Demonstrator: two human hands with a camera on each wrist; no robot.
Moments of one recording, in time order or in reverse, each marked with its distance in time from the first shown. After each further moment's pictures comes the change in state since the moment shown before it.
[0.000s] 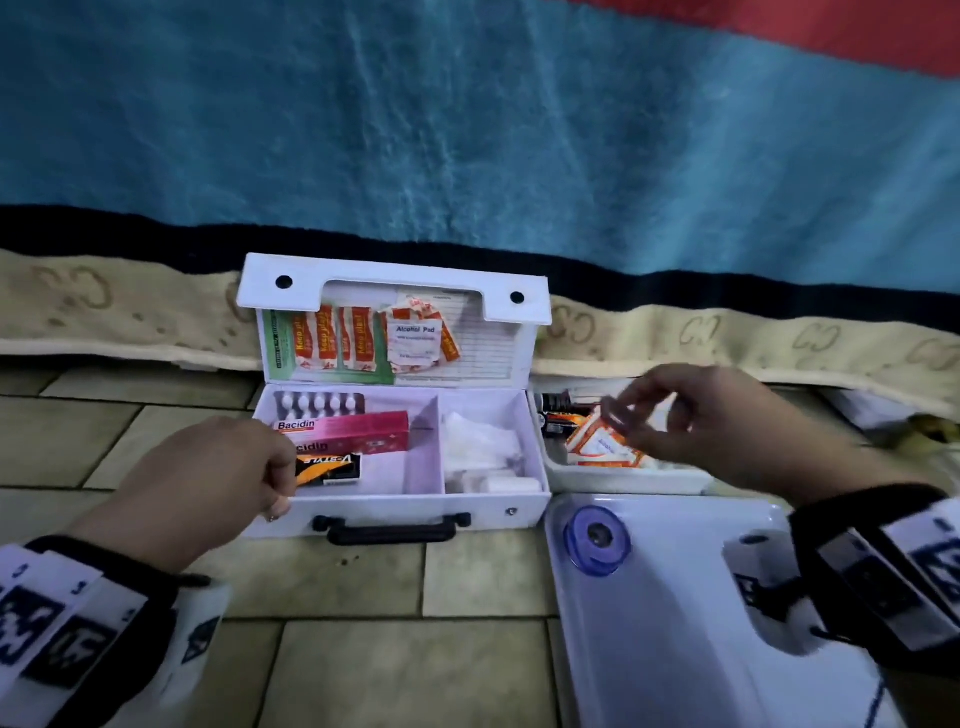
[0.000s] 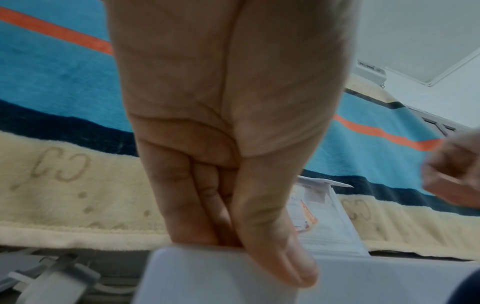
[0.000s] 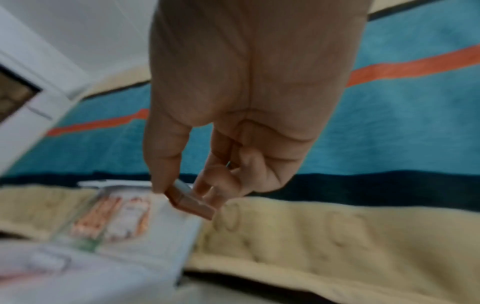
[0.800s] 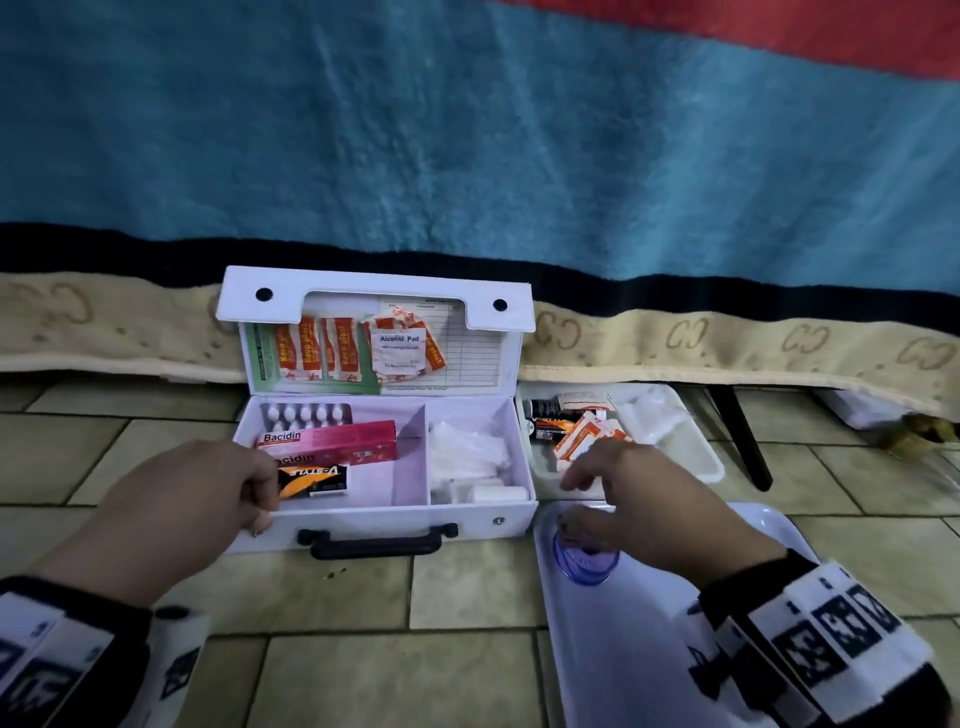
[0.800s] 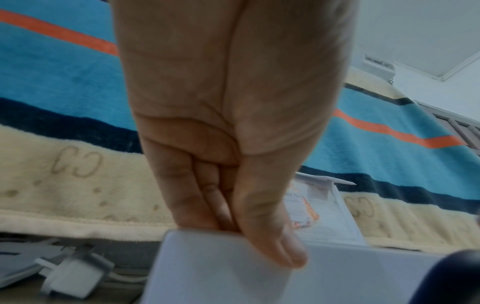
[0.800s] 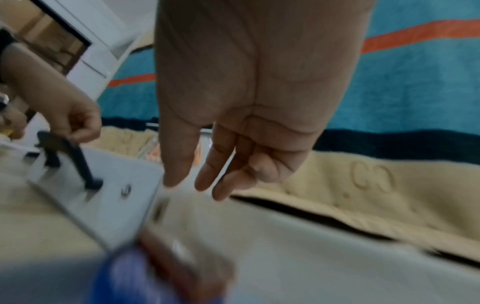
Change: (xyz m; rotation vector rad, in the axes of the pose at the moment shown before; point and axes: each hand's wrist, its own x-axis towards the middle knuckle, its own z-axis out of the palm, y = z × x) left_hand 0.001 -0.005 0.008 -0.035 0.047 -0.018; right_hand -0.014 0.003 0.060 -0.155 -0.144 -0.034
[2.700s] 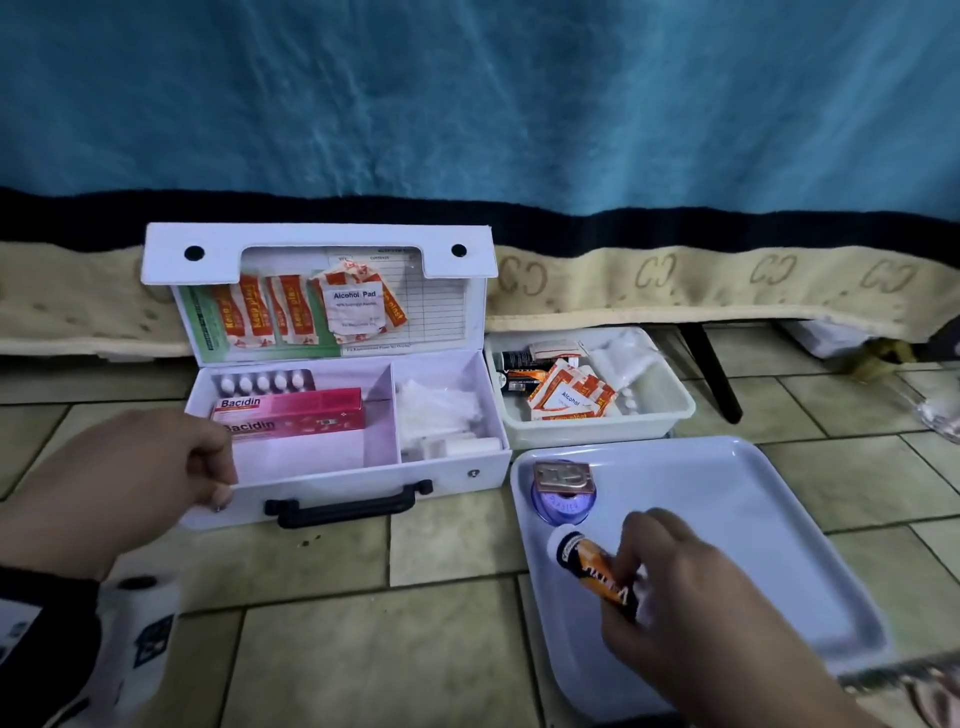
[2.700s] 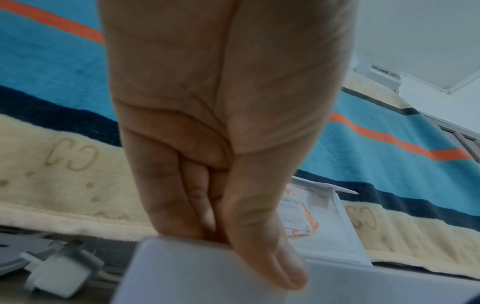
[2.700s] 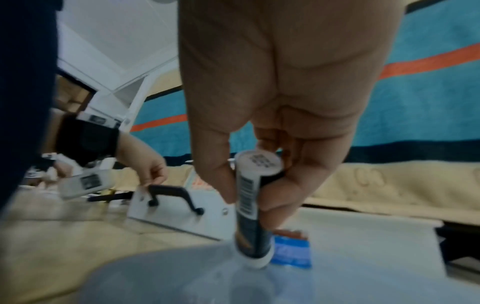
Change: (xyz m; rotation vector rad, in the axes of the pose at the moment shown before) left_hand 0.017 -0.015 0.007 -0.014 -0.038 0.069; right_hand -0.110 -0.024 0.029 0.082 0.094 0.228
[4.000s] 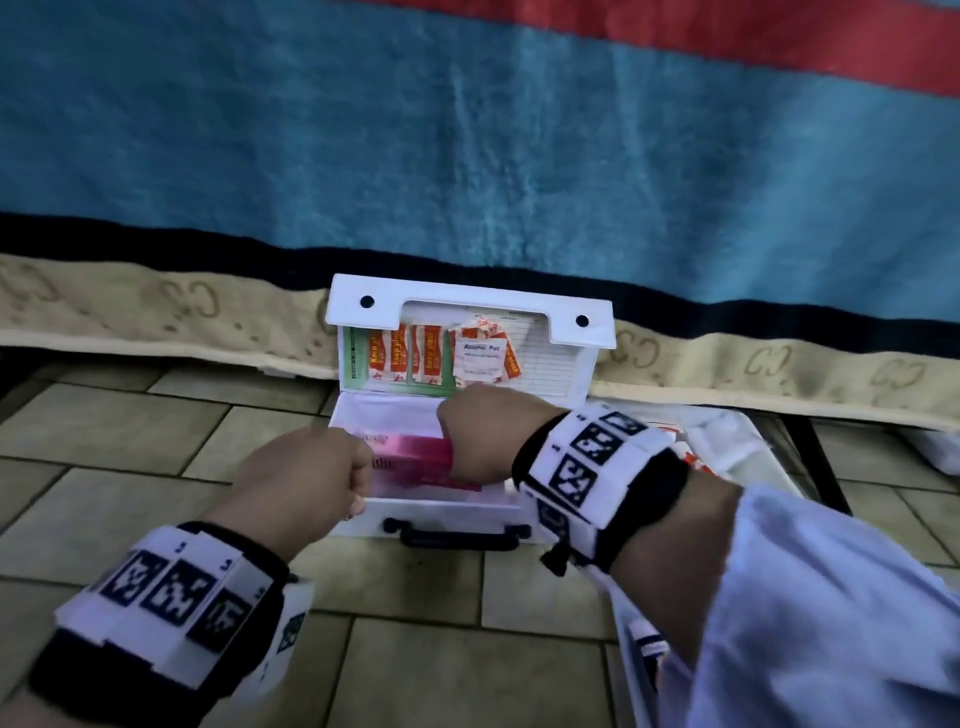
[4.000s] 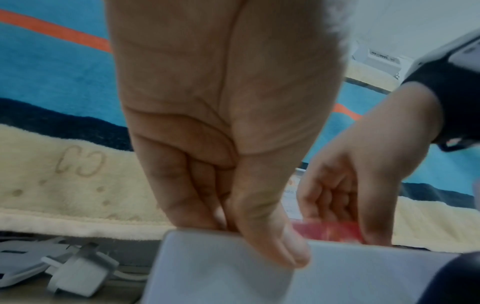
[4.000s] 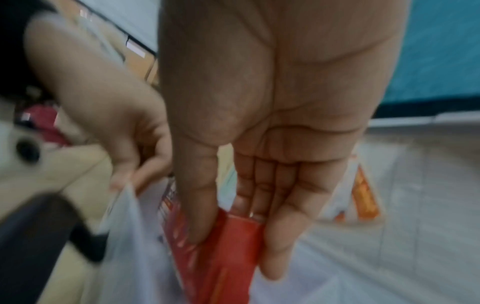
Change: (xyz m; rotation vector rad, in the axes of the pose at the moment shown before) left_hand -0.018 0.018 -0.008 0.006 0.030 -0.075; right_hand 0.170 -0.181 0.015 -0.515 -0.341 -0.525
